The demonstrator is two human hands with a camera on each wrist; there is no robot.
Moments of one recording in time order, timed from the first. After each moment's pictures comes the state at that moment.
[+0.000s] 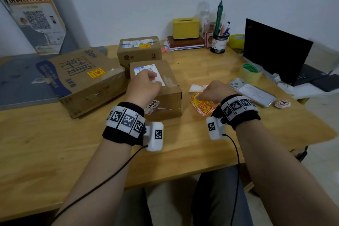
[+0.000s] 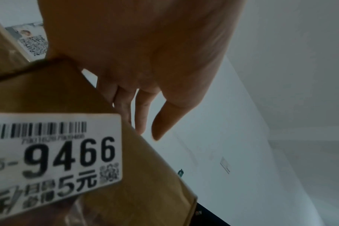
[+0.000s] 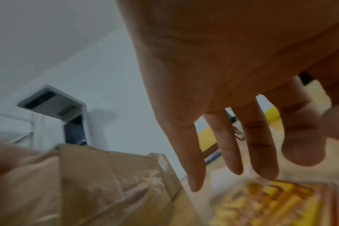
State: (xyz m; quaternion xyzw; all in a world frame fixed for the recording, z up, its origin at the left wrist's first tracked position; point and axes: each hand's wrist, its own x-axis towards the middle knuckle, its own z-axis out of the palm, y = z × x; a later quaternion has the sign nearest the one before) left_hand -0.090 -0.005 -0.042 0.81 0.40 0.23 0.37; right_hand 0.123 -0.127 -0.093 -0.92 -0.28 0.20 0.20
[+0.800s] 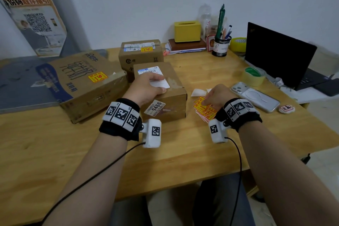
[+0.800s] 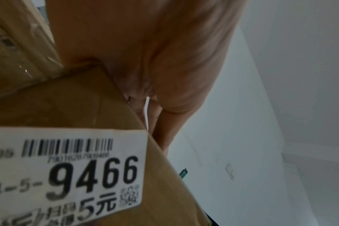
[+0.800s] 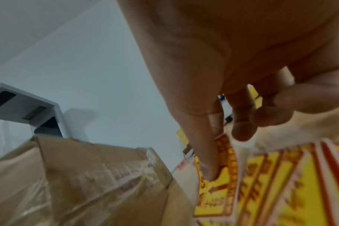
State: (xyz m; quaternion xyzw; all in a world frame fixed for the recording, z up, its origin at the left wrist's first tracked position) left_hand -0.083 0.022 -0.042 0.81 0.35 0.18 0.43; right_hand 0.132 -0.121 -0.097 -0.91 -0.25 0.22 0.25
